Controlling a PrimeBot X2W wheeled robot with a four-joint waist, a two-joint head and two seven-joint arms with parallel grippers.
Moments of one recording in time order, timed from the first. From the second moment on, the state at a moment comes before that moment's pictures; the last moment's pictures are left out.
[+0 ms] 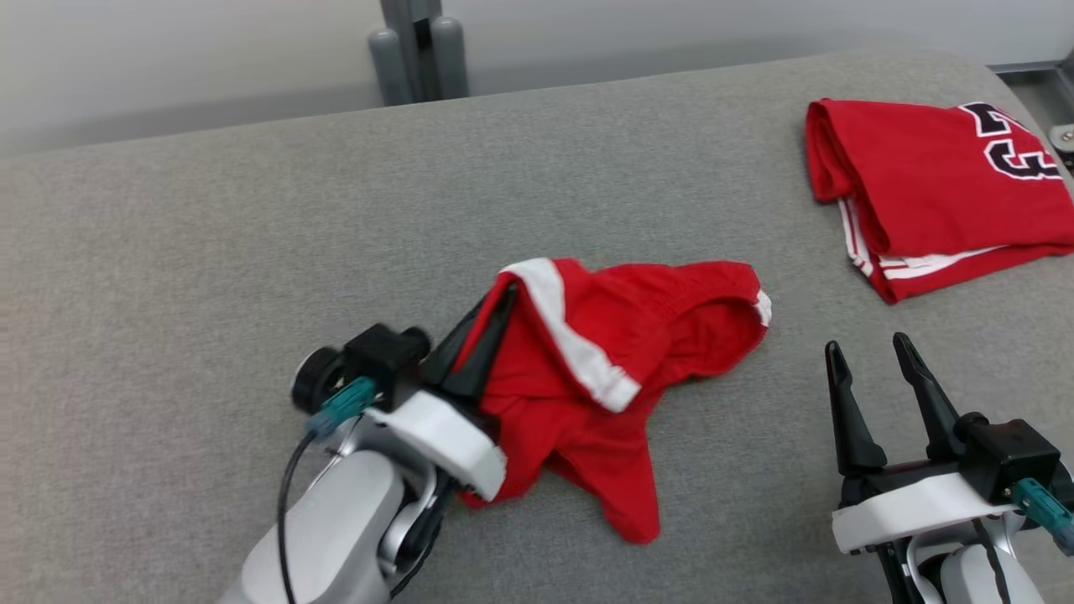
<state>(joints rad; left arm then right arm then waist) -0.52 0.15 -0.71 0.40 -0.58 0.02 -0.26 -0.14 -0.05 0.03 0.22 0.15 0.13 -0.26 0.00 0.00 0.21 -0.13</state>
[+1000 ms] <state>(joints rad) -0.35 0.39 -0.75 0.16 -0.13 -0.07 -0.13 -0.13 -0.05 0.04 0.23 0.16 0.13 -0.26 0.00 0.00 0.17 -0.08</state>
